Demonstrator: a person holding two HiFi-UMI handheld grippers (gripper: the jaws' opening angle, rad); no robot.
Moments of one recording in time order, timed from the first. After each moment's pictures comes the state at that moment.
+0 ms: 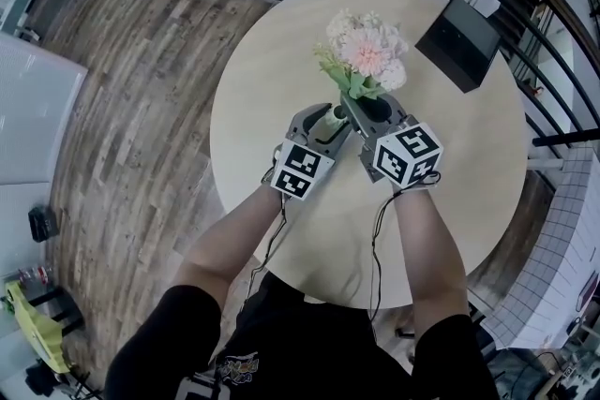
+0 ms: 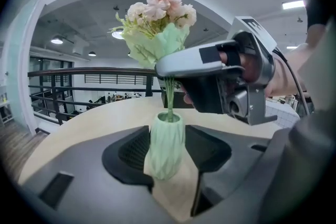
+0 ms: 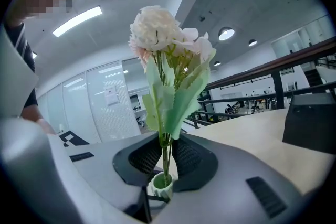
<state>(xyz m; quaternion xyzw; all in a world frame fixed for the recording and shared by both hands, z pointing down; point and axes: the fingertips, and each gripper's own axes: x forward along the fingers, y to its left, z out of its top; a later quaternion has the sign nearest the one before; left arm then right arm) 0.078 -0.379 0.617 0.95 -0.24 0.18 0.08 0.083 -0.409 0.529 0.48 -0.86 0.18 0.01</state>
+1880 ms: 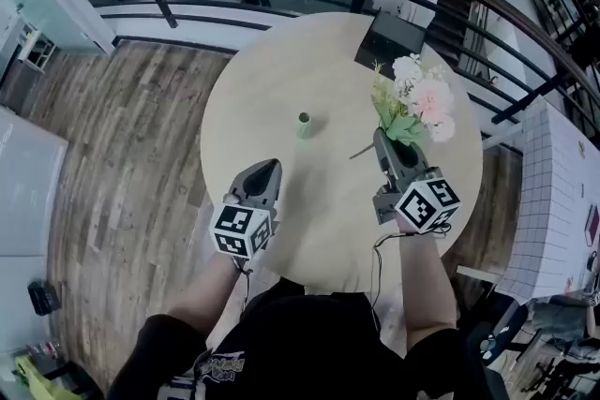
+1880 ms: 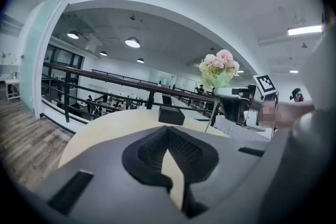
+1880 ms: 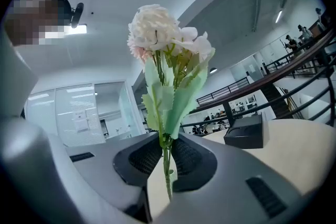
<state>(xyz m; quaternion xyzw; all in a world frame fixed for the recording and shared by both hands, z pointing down) -0.045 -0.276 0.480 0.95 -0.26 0.12 0.15 0.149 -0.228 0.398 0.66 -0.73 0.16 -0.11</state>
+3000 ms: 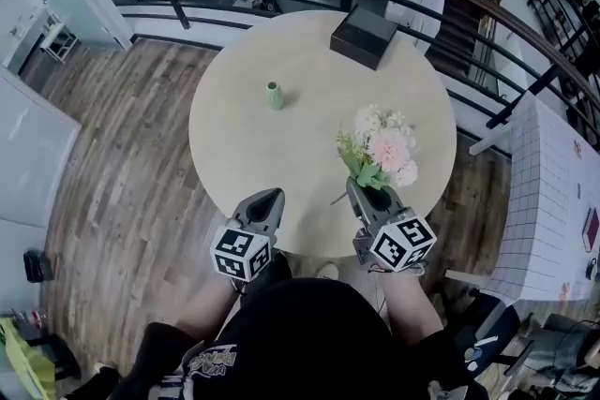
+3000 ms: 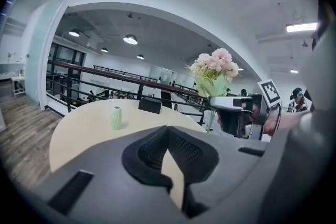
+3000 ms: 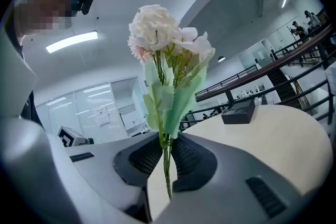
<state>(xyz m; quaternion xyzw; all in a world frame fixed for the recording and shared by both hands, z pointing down) -0.002 -0.032 0.463 0.94 -0.26 0.14 0.16 0.138 0.007 0.416 0.60 -0.77 0.20 -0.09</state>
